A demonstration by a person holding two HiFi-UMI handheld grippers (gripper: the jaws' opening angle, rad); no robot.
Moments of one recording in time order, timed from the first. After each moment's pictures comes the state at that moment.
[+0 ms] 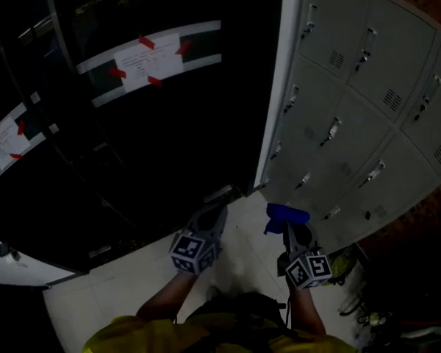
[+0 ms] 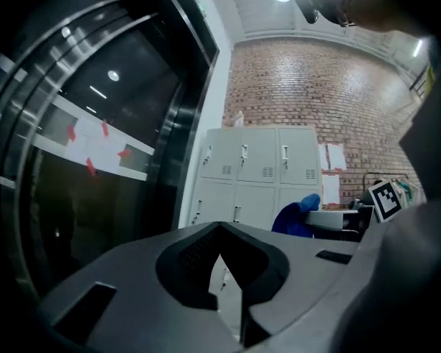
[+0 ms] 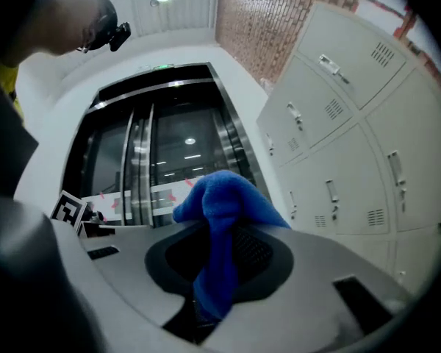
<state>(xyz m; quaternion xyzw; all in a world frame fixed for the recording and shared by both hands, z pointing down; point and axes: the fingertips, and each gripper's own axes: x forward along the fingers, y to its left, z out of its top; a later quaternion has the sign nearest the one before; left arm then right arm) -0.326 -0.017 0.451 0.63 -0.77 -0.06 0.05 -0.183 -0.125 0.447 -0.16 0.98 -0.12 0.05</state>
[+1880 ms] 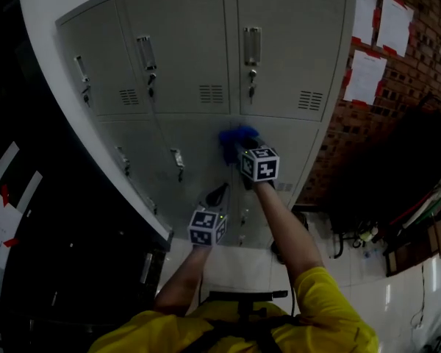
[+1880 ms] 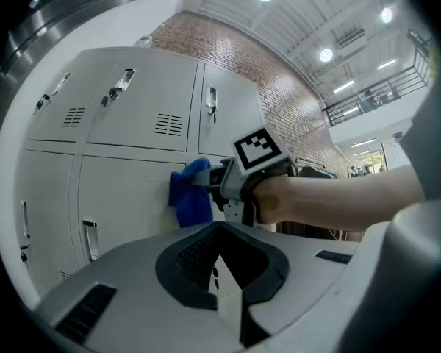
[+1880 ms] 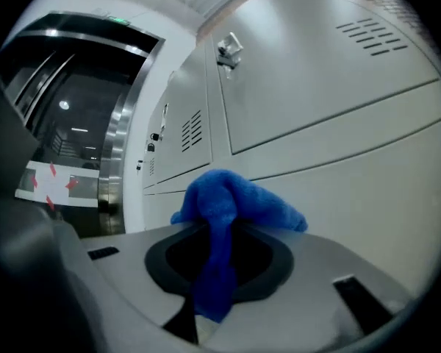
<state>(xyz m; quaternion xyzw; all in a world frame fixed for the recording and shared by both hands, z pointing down) -0.092 -0.476 0.449 0.87 -0.49 0.02 0.01 -0.058 -0.631 0.393 -0.48 0.88 -0.05 0.02</state>
